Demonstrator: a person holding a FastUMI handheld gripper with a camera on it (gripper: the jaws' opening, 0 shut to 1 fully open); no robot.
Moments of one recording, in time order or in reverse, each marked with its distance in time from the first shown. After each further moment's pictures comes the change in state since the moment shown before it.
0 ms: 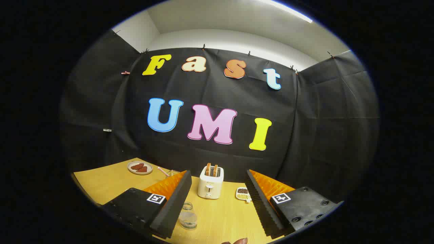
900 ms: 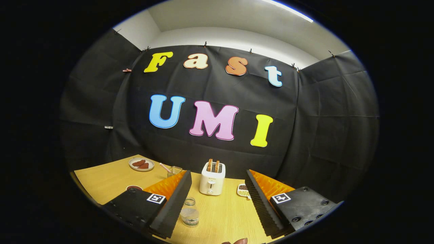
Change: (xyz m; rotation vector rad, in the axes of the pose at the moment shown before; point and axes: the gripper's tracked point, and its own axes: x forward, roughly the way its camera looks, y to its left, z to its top) arm -0.007 0.006 -0.013 -0.004 0.022 0.002
